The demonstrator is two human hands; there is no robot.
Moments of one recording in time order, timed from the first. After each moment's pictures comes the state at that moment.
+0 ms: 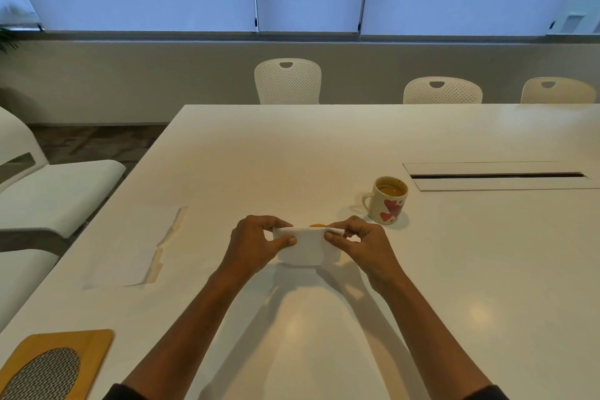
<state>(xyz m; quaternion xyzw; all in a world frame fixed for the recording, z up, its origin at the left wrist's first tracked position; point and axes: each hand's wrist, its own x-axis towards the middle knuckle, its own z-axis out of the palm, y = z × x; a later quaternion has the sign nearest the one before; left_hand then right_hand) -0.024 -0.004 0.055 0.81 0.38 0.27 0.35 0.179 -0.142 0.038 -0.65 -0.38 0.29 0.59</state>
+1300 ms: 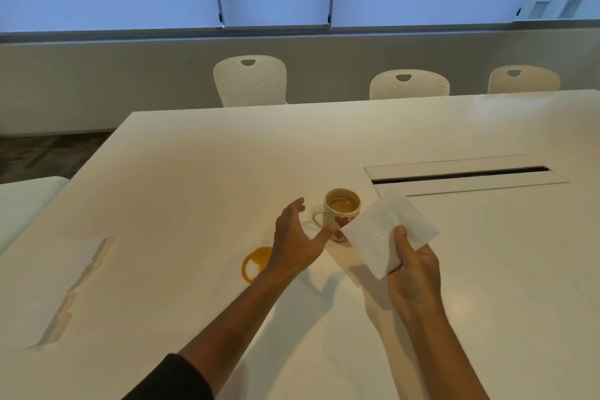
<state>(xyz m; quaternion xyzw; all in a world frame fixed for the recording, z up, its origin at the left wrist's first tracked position) 0.188 -0.048 0.040 0.77 0.39 0.27 0.42 0.313 -0.210 0.025 -0.51 -0.06 0.24 0.82</state>
